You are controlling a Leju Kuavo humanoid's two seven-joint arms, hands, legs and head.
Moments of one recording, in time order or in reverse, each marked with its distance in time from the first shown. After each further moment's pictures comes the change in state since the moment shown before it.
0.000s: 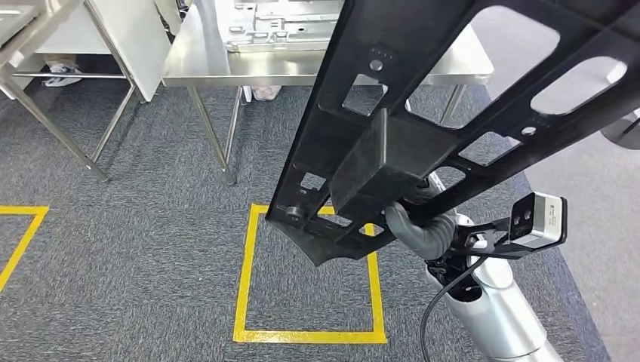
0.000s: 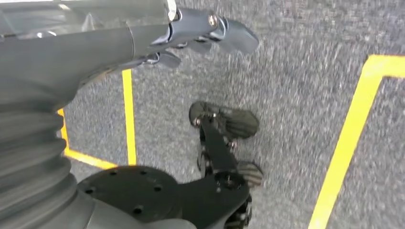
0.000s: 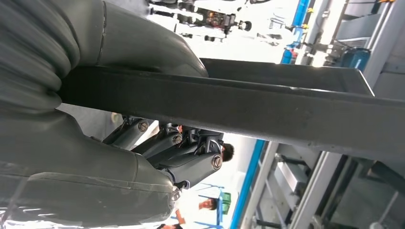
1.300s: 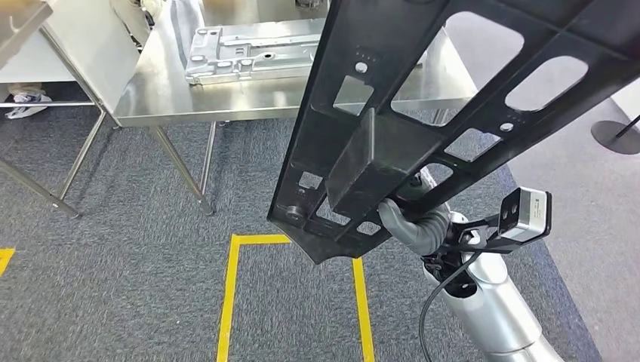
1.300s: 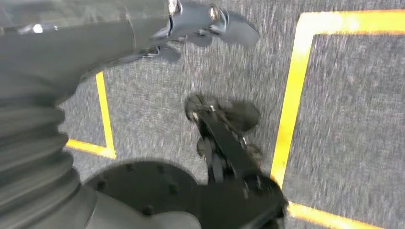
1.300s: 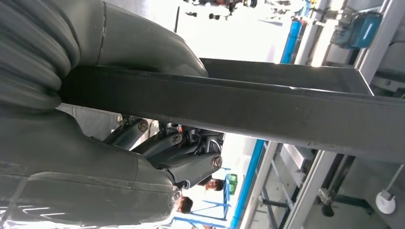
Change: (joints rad) left arm 0.006 0.003 -0.005 0.001 -0.007 0.001 -0.006; right arm 0.011 0.003 -0.008 0.022 0.010 0.005 0.001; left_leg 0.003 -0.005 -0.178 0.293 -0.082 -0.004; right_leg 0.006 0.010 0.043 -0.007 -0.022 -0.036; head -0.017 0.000
